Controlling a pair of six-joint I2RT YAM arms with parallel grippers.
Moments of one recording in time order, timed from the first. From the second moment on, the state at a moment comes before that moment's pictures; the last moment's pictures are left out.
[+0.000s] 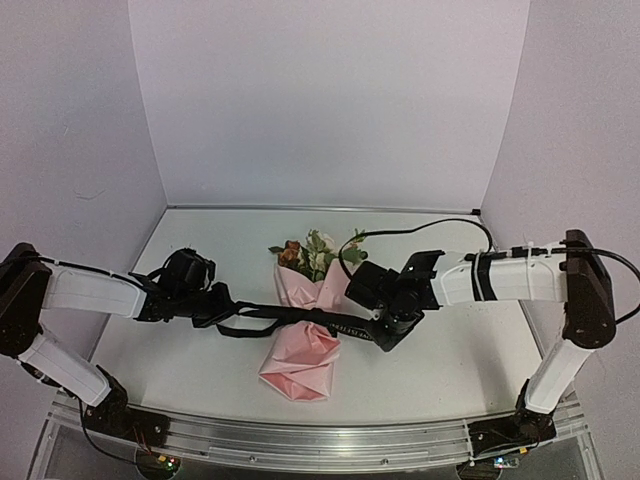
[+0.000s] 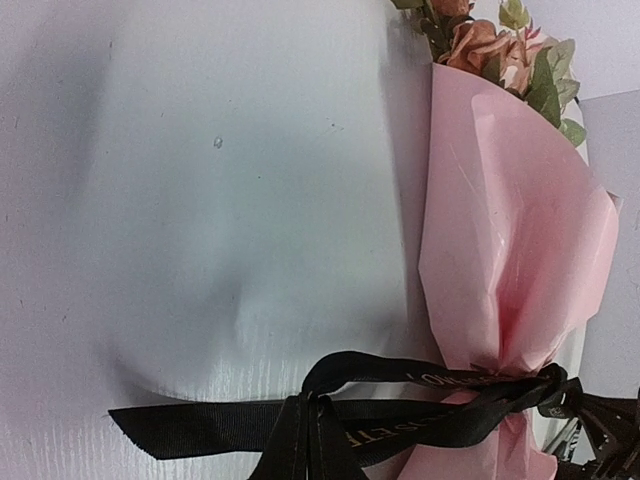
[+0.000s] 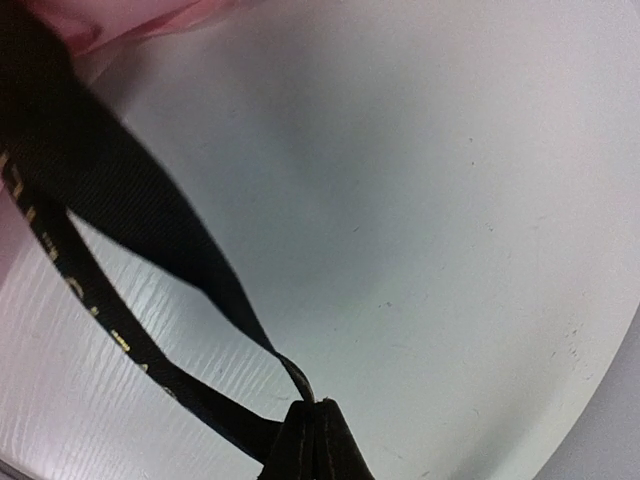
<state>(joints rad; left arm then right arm) -0.61 1.42 0.59 0.03 0.10 -0.89 1.02 1.74 1.21 -0.86 0.36 0.27</state>
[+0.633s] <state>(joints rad) -0.61 1.39 0.56 0.01 0.10 -0.90 1.08 1.72 1.16 -0.94 0.53 0.13</state>
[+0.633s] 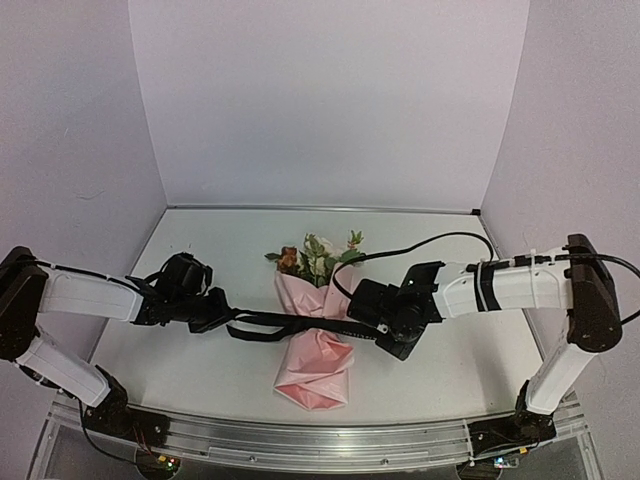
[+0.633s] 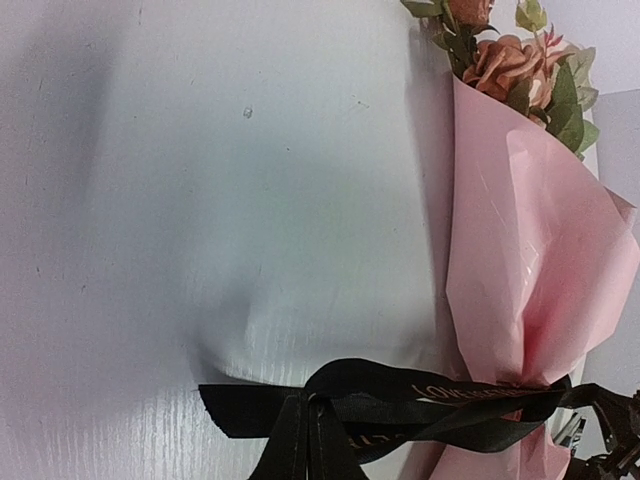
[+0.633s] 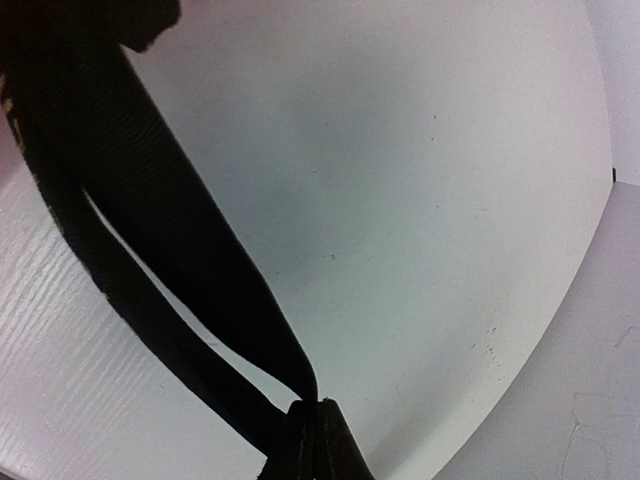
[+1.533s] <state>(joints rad) -0.56 1.54 0.71 0.01 0.22 -0.80 1.01 1.77 1.39 -0.79 0.20 0.05</state>
